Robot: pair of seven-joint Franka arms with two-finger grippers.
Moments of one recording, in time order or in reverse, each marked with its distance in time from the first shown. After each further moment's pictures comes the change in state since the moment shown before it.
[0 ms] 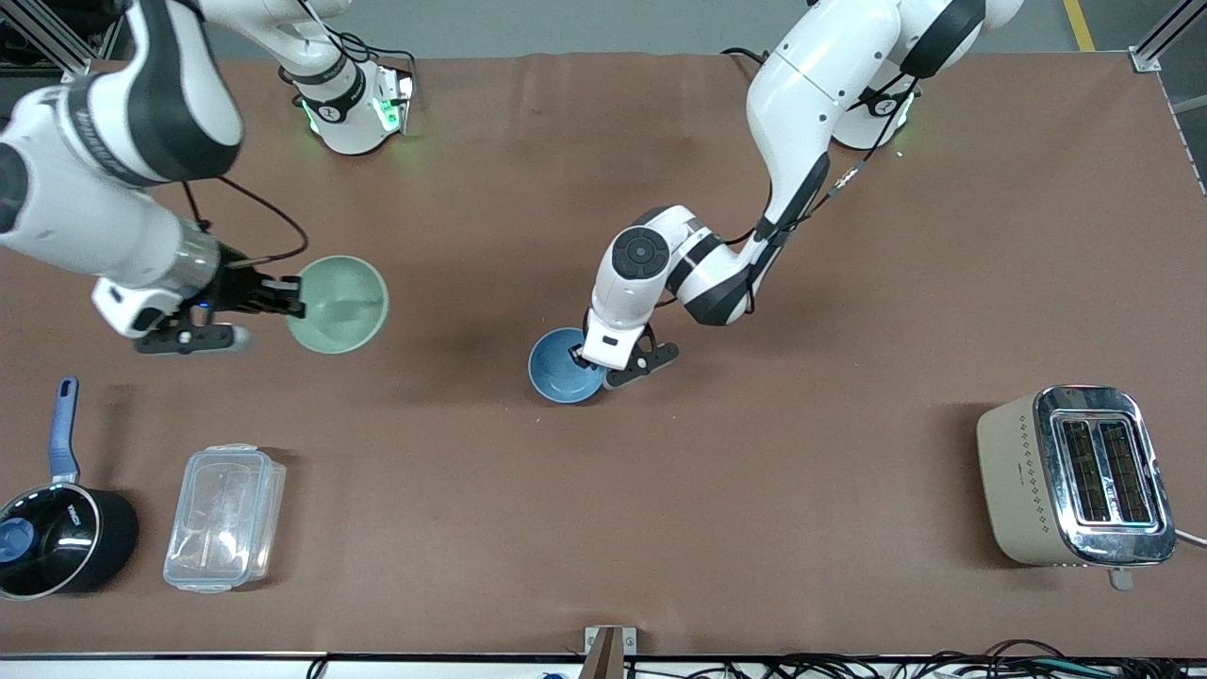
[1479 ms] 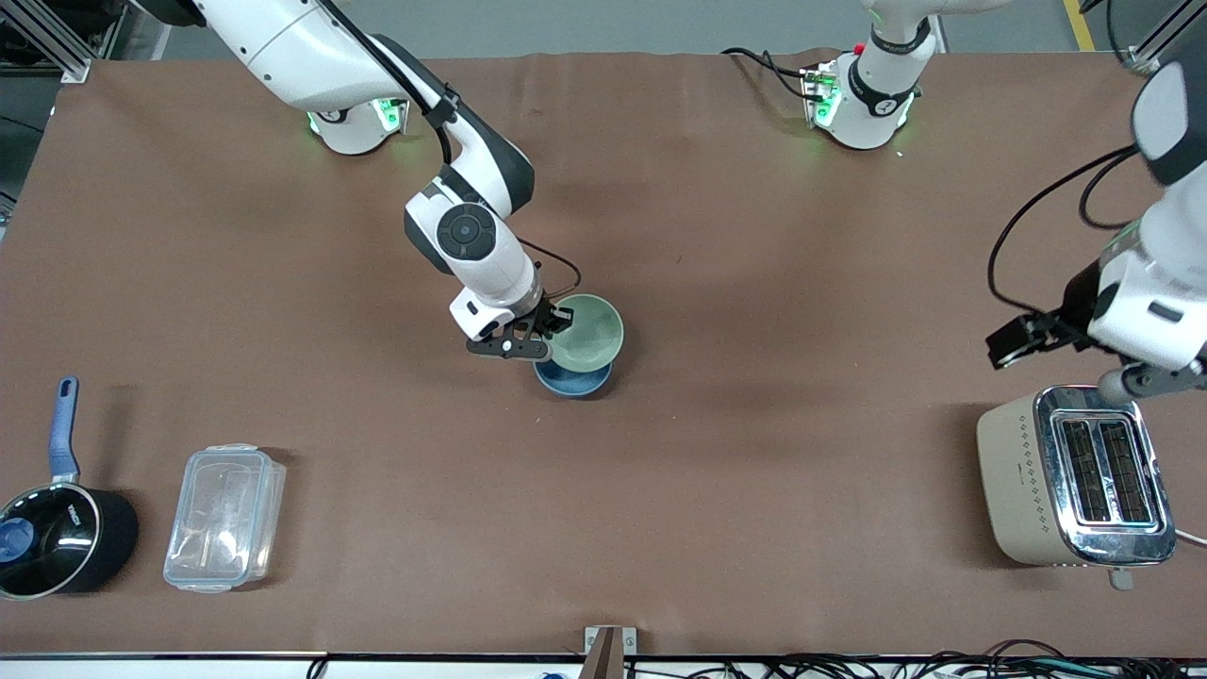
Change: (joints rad) left arm 0.614 -0.589 0.035 0.106 0.000 -0.809 1.004; right arm 0.169 0.452 0.354 -0.007 -0.310 0.589 0.771
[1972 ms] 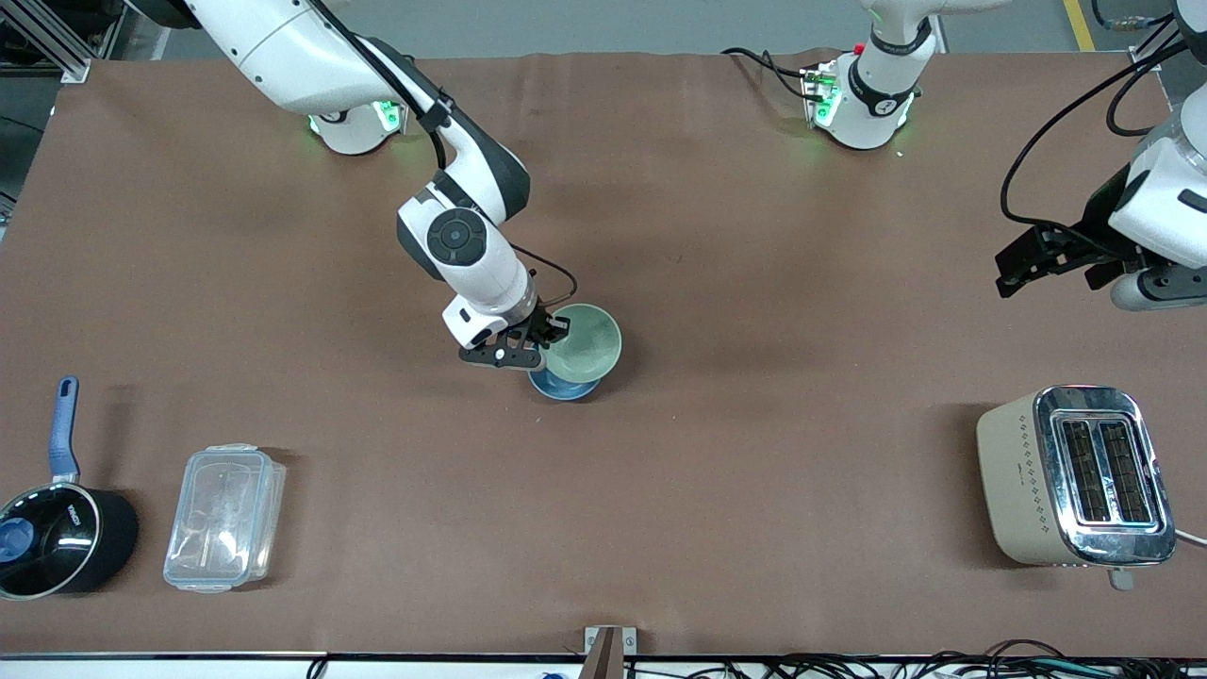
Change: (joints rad) left arm -0.001 -0.129 0.000 -0.074 -0.052 -0.069 0.116; right arm -0.020 0.000 -0.002 0.032 -0.003 -0.003 0.001
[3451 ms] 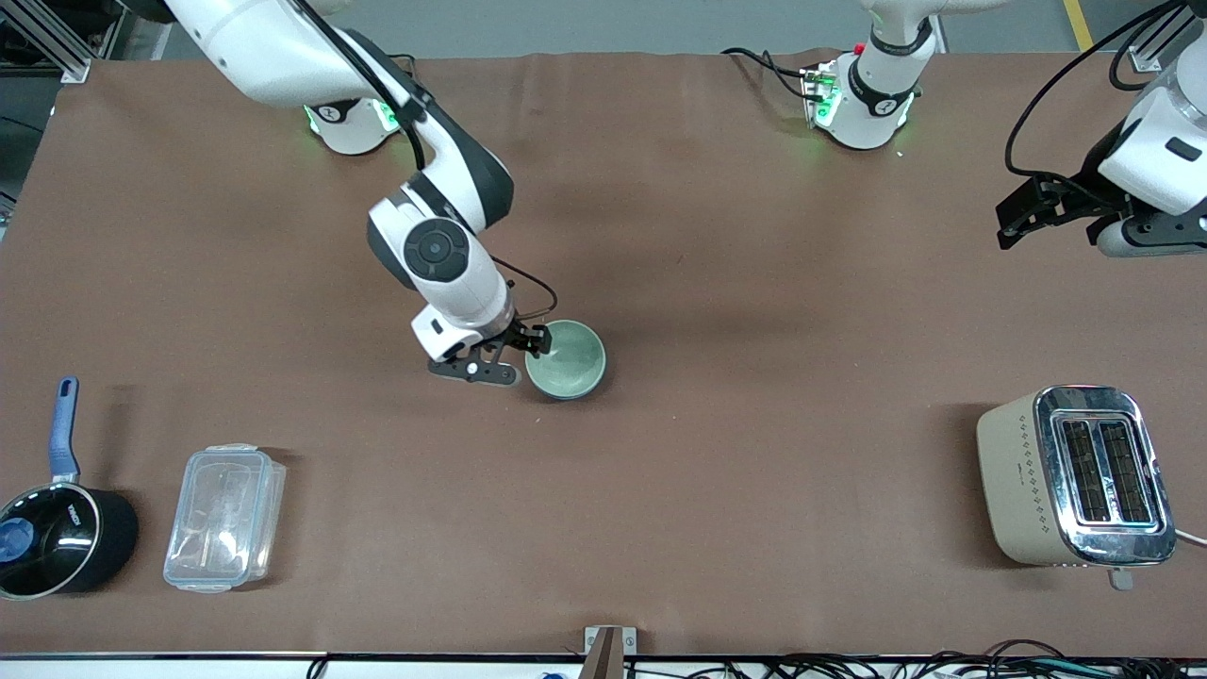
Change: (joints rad) left arm 0.021 -0.117 0.007 -0.130 -0.011 -0.040 0.046; right arm -0.052 -0.069 0.004 0.136 -0.039 -0.307 -0.002
